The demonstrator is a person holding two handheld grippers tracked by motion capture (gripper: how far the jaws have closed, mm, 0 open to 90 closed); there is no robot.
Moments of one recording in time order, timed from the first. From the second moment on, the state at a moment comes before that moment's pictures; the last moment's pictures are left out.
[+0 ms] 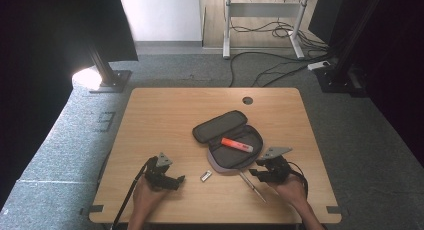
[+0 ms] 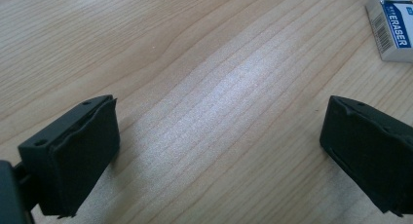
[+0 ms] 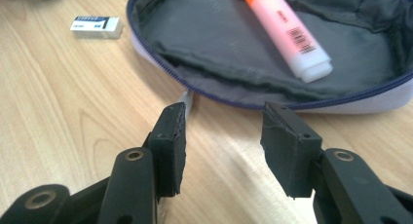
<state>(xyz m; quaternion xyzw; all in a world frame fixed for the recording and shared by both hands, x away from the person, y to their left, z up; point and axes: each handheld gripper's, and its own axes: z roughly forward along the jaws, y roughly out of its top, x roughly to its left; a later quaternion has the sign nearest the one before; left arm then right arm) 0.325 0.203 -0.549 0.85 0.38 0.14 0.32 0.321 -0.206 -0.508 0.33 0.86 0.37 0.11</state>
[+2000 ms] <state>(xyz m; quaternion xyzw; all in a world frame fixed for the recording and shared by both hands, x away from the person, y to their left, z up) 0.325 0.203 -0.549 0.85 0.38 0.14 0.32 0.286 -0.195 -0.515 0.28 0.88 0.38 0.08</state>
